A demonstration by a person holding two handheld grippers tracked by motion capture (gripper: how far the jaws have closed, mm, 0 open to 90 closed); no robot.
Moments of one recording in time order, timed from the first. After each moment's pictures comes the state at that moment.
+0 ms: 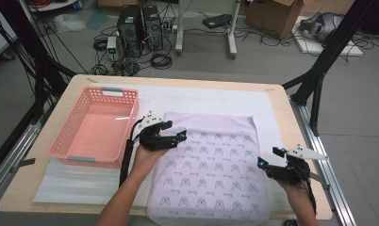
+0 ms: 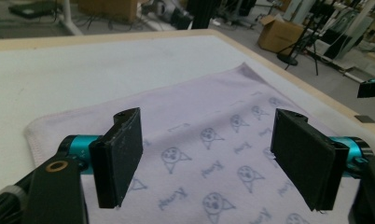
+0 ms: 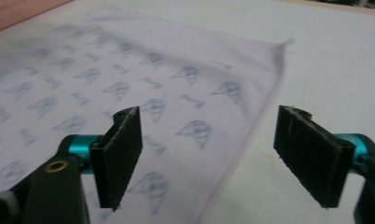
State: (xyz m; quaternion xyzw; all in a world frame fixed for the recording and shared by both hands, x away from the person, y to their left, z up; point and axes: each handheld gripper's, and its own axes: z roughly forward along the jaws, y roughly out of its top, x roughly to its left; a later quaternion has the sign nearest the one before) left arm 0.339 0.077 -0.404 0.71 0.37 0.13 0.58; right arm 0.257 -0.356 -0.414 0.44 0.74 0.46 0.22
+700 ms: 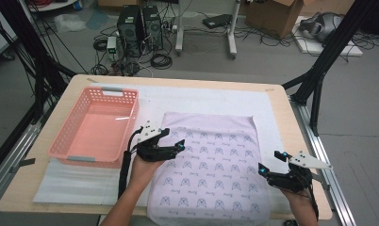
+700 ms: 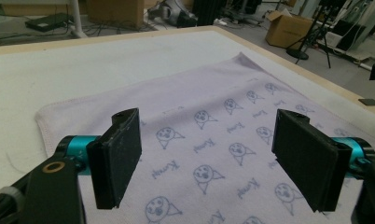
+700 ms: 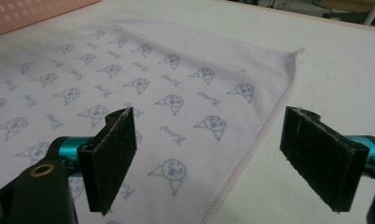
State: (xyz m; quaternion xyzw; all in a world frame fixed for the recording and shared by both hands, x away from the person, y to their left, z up) left arm 0.314 0.079 -0.409 0.72 0.37 0.17 0.56; right arm 0.242 -0.358 -0.417 0.41 0.74 0.47 0.23
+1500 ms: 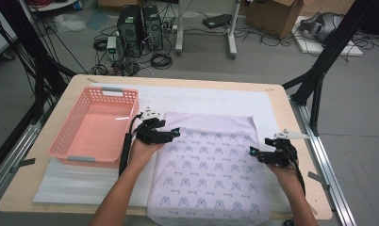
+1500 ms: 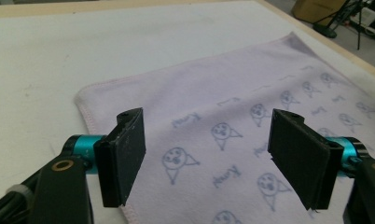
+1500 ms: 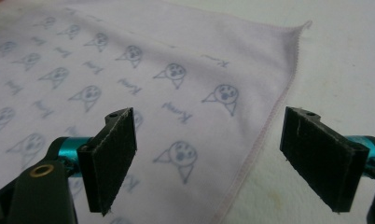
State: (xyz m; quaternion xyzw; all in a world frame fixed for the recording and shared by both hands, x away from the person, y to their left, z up) left arm 0.376 0.090 -0.415 0.74 0.43 0.14 0.49; right arm 0.323 -0.347 -0.425 0.47 0.76 0.41 0.18
